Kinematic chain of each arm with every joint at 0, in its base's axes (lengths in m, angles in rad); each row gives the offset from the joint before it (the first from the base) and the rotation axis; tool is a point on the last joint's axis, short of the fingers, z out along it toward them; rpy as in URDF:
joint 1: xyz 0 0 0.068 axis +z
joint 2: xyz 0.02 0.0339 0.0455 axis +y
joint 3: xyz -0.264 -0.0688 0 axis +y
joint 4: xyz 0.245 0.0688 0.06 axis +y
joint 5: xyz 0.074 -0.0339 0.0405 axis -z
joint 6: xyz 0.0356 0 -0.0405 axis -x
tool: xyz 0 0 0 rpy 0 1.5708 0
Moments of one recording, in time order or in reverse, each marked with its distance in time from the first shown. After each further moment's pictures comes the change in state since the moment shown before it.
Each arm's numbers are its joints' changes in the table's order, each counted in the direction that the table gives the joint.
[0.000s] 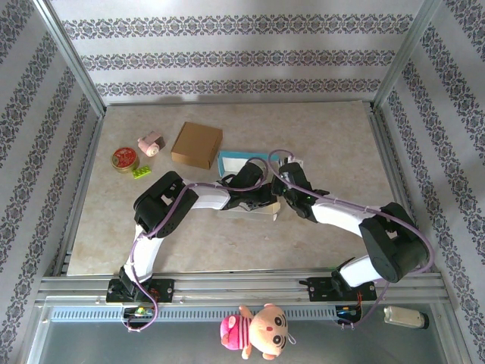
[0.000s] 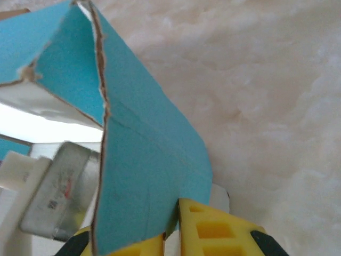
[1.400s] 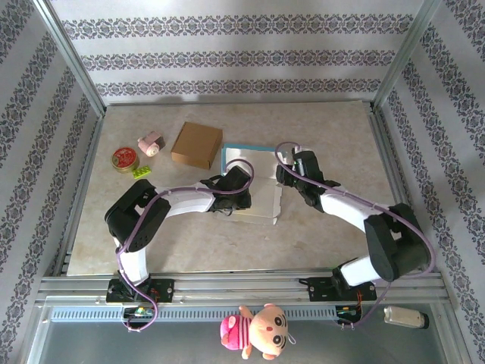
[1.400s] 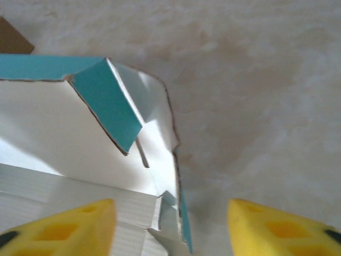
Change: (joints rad) left arm 0.015 -0.249 0.131 0.390 -0.349 -0.203; right arm -0.164 0.006 -0.085 0.076 -0.094 0.258
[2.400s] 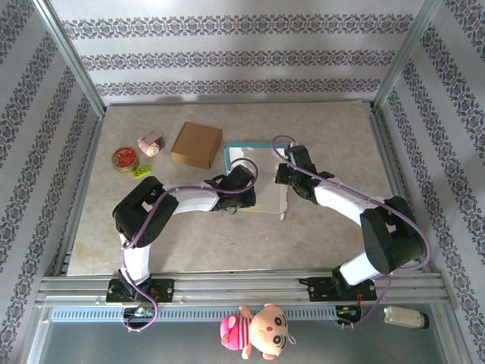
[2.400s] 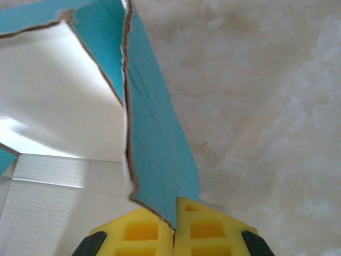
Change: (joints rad) left arm 0.000 0.065 -0.025 -0.105 0.026 0.001; right arm 0.061 0.047 -0.116 0.161 0.037 -0.118
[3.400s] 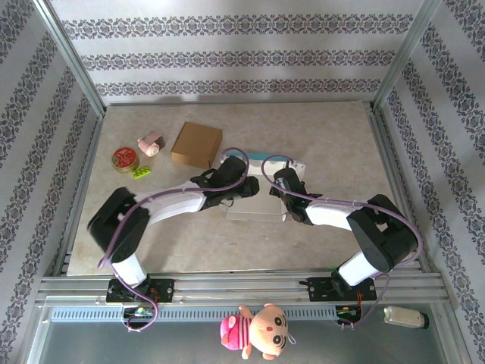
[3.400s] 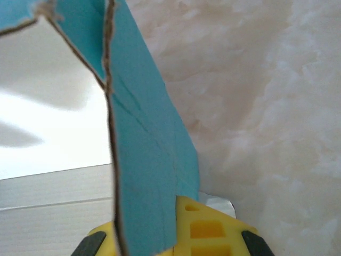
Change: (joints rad) left arm 0.005 -0.249 0.027 0.035 -0.064 0.034; right arm 0.130 0.036 0.226 -0.339 0.241 -0.184
